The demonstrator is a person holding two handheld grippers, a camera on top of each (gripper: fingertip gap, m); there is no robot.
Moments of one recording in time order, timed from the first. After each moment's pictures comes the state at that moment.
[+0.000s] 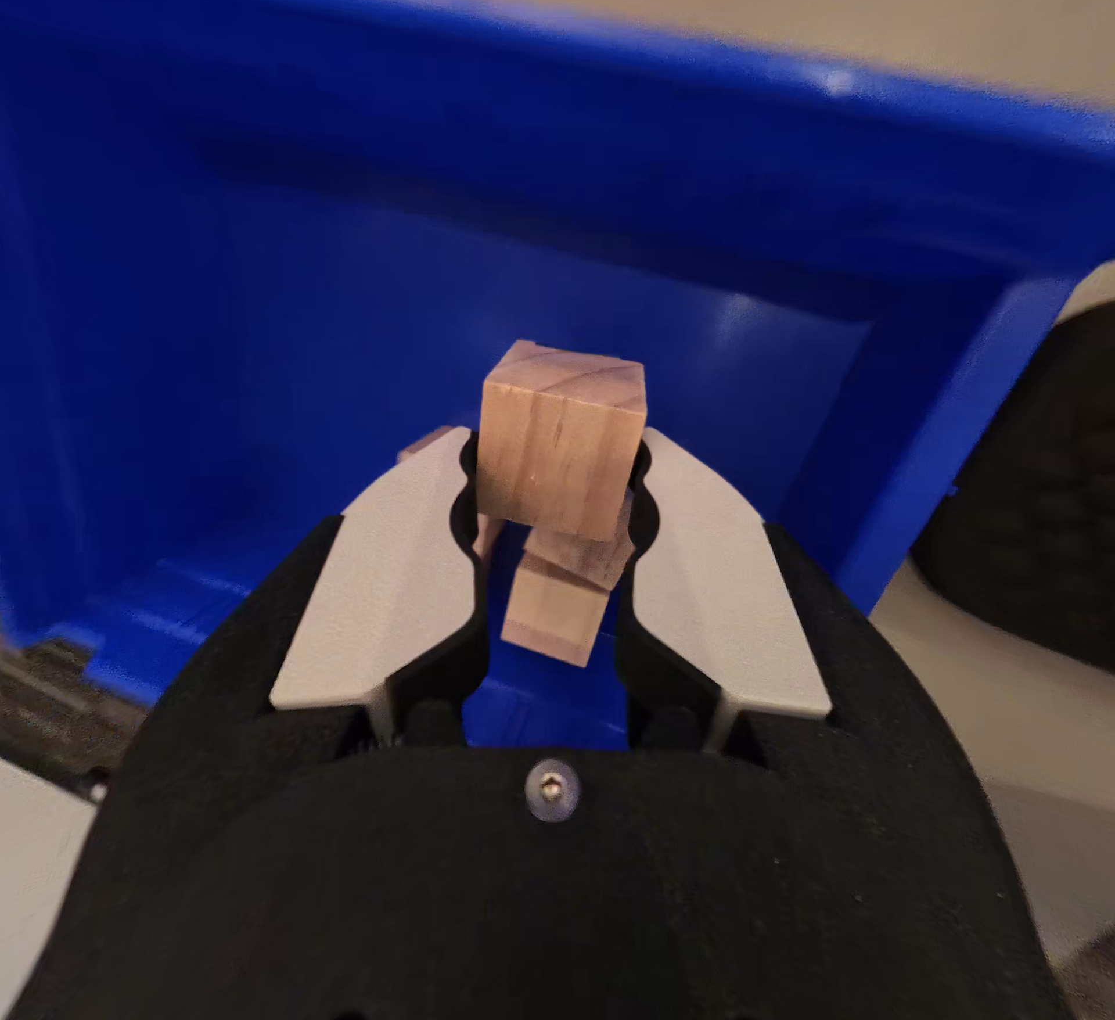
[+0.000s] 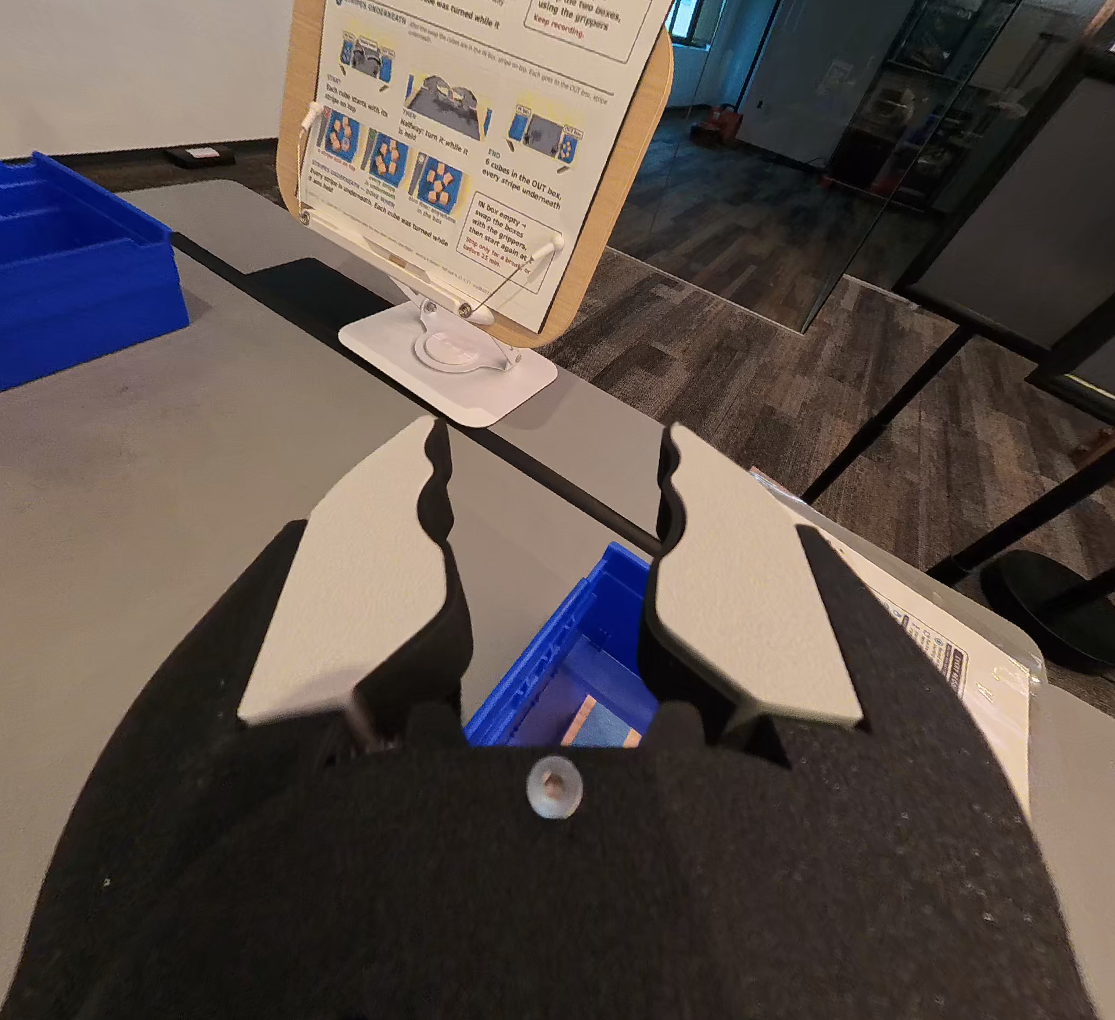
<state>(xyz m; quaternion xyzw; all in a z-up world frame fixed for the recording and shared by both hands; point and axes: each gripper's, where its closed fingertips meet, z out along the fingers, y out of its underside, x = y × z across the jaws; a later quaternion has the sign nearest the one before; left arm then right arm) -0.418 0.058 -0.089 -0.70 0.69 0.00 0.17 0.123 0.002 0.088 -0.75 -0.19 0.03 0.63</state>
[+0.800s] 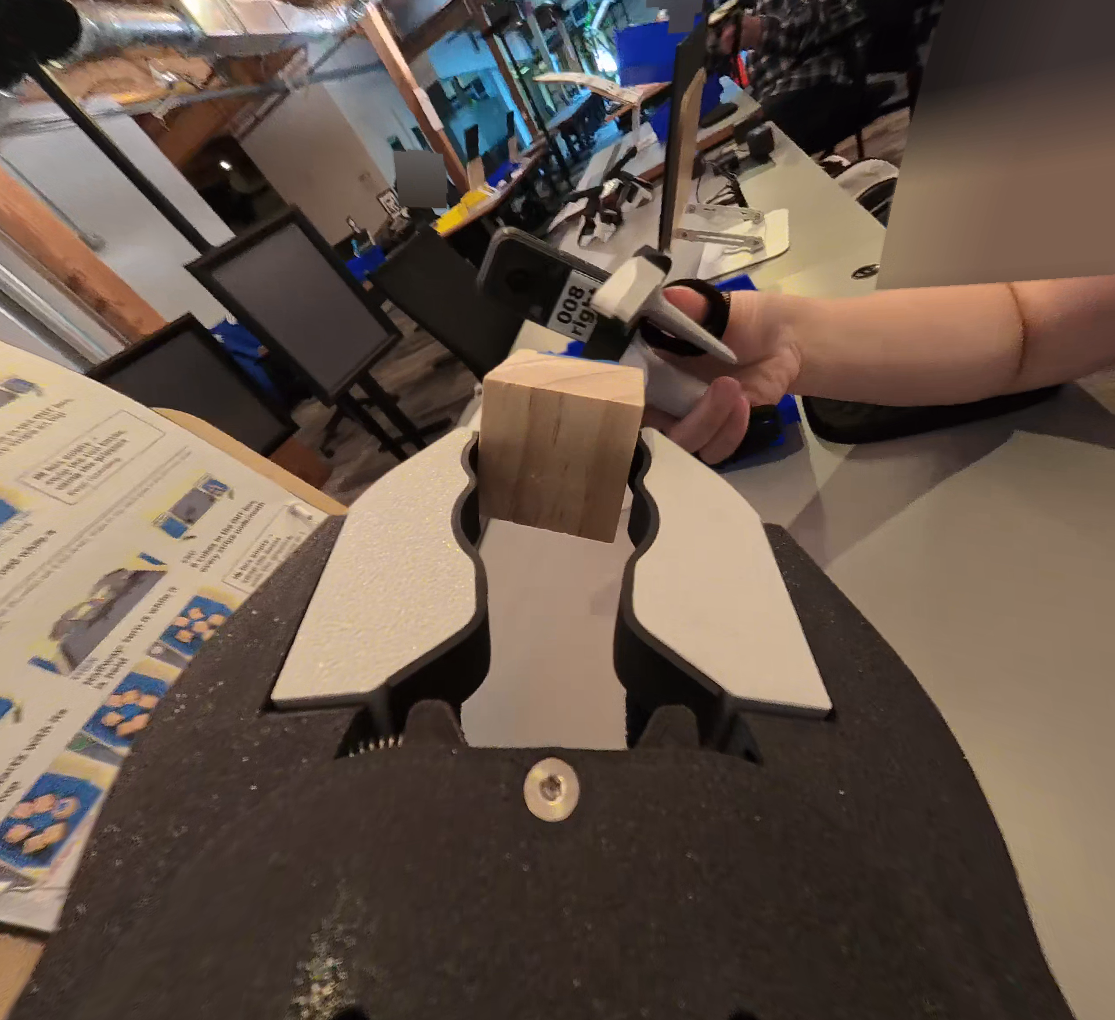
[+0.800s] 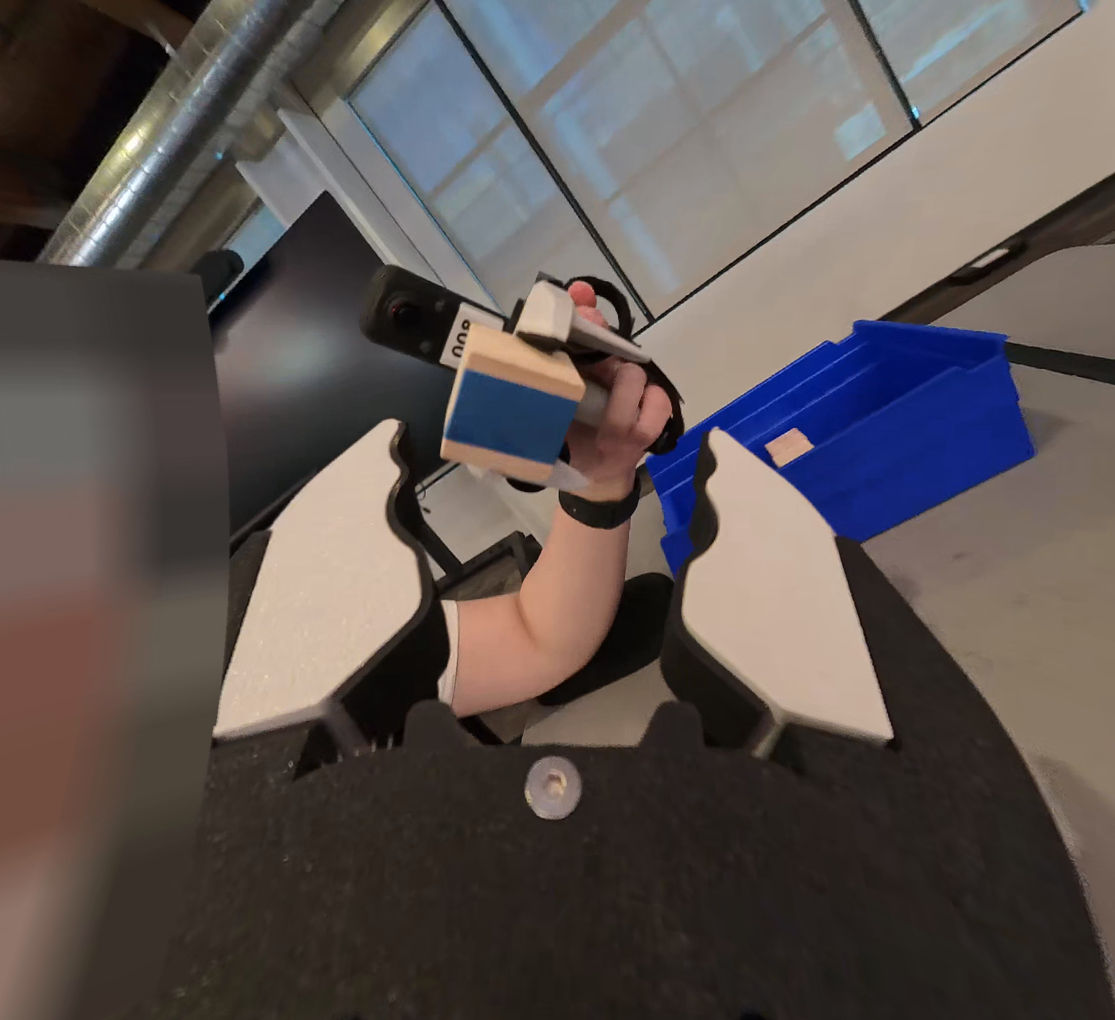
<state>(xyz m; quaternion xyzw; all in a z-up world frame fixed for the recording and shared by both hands) -0.146 -0.064 0.122 -0.37 0.63 -0.35 0.58 -0.138 -0.057 0.109 -0.57 -0.19 0.67 0.43</state>
